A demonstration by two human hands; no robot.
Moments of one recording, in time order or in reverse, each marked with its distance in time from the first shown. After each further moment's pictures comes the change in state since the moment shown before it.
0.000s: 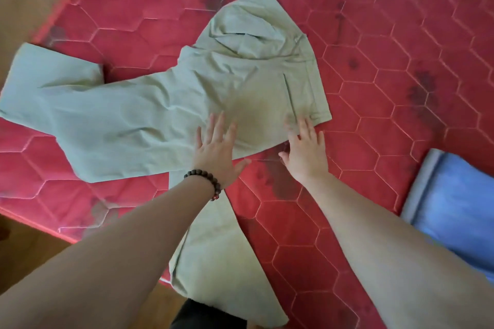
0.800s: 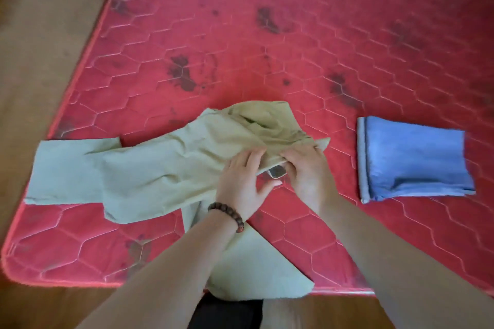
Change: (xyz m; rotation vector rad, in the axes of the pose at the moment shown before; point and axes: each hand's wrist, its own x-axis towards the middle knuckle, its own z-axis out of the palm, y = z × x) left_hand -0.118 0.055 -0.105 -0.322 0.263 0.547; right_hand -0.182 -0.062 -0.118 0.352 0.553 -0.049
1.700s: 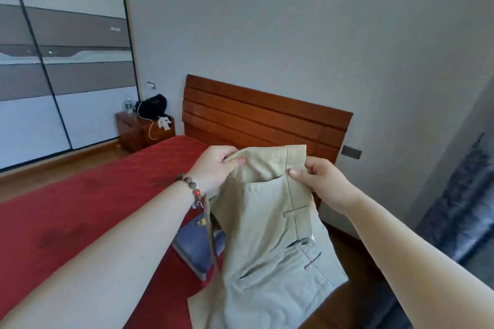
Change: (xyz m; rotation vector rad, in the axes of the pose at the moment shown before) left_hand -0.033 0.490 -0.258 -0.510 -0.577 0.819; right_hand -0.361 -0.170 -0.480 0.550 0.766 0.609
